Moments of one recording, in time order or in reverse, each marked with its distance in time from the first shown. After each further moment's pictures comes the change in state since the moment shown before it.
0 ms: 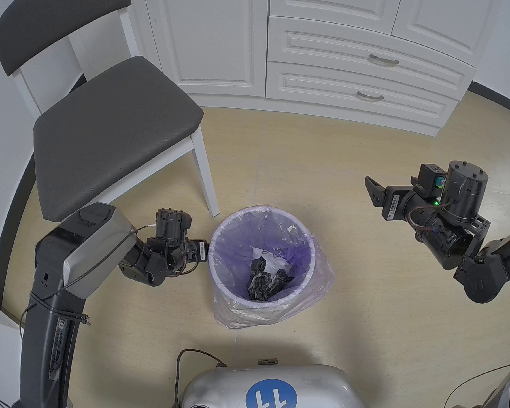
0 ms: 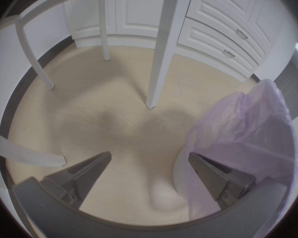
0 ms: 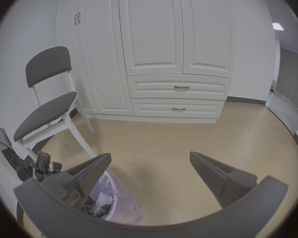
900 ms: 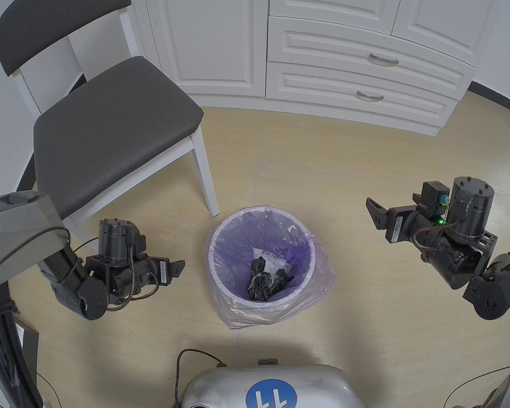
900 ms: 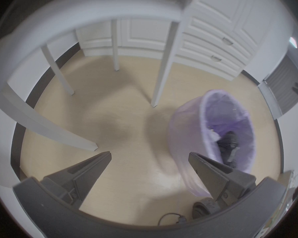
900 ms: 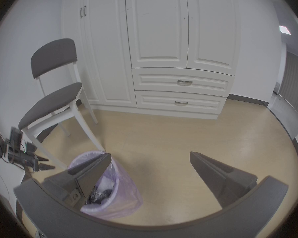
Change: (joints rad) left arm 0.034 -0.457 0.737 -0.278 -0.047 0.067; right arm 0.039 -0.063 0.109 0.033 -0.012 -0.016
